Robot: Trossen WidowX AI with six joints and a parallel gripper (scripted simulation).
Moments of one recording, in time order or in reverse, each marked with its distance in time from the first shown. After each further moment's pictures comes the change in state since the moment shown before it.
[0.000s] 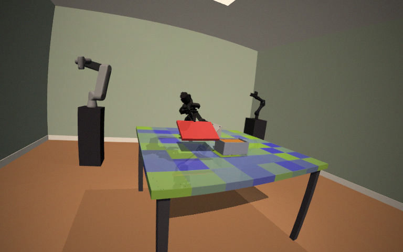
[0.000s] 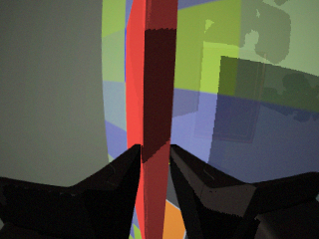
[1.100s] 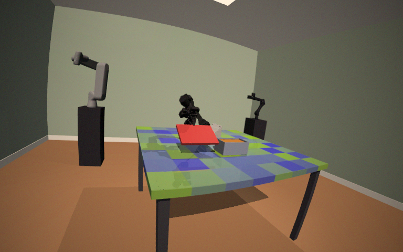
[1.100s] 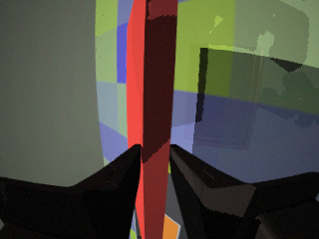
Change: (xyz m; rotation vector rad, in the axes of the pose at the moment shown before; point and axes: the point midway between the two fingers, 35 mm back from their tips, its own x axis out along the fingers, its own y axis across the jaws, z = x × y) arm 0.016 -0.020 0.001 0.000 -0.002 0.002
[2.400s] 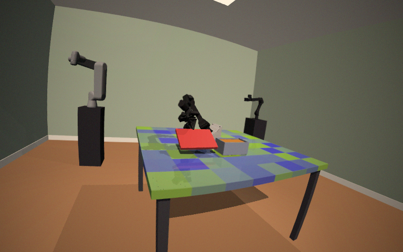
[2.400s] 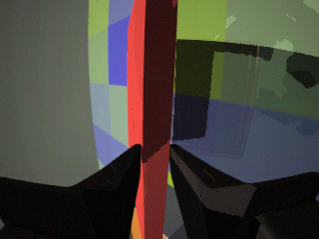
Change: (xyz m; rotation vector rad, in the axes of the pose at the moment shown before) arm 0.017 -0.022 0.002 0.000 -0.007 0.006
